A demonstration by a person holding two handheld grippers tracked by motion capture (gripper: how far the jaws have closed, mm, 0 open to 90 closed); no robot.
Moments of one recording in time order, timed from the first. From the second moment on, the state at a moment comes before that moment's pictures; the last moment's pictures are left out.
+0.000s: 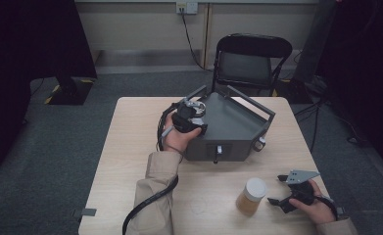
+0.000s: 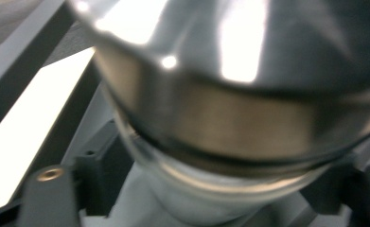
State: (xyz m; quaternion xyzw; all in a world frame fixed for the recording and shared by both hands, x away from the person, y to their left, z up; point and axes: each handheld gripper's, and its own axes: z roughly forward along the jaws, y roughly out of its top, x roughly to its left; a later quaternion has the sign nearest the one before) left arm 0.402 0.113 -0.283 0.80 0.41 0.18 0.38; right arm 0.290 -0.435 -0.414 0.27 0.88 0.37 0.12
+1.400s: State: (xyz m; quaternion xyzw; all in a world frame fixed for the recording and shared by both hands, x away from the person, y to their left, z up) left arm 0.350 0.162 -0.289 0.79 0.41 0.20 0.42; right arm 0.290 -0.435 -0.414 0.27 0.88 0.37 0.12
